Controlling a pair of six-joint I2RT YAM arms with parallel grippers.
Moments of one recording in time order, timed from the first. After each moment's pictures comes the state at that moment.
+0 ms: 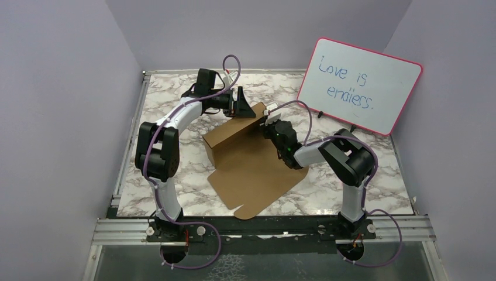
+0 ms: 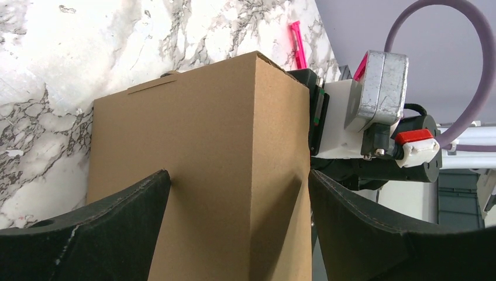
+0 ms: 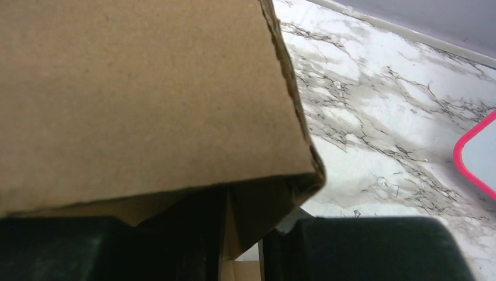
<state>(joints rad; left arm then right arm) -0.27 1.90 1.47 -0.29 1.03 -0.32 0.69 1.94 0.82 0.98 0.28 -0.09</state>
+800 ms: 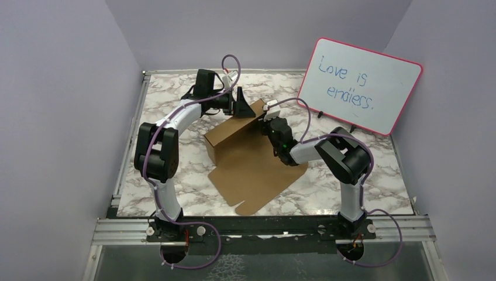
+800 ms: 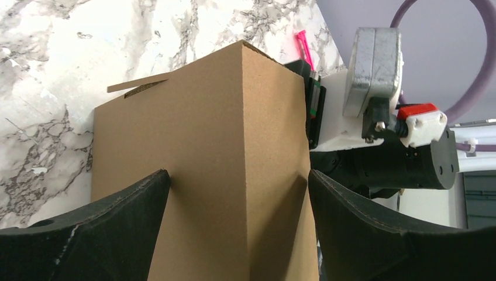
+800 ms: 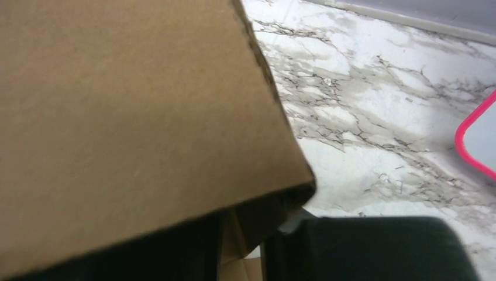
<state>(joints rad) -0.27 1.89 1.42 -0.19 1.02 -0.31 0.70 1.98 0.90 0.94 0.38 -0.01</state>
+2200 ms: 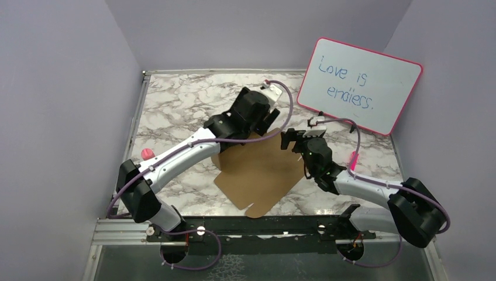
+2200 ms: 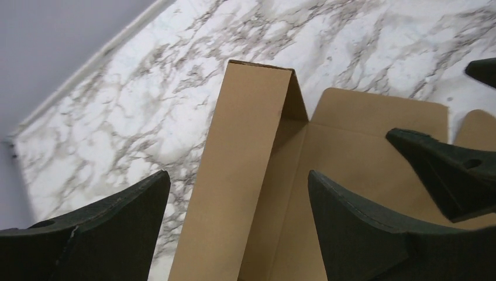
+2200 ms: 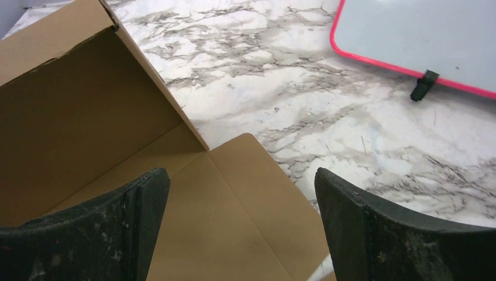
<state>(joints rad) -0.80 1.51 1.43 -0.46 -0.34 0.07 0.69 1.26 0.44 0.65 0.48 0.27</state>
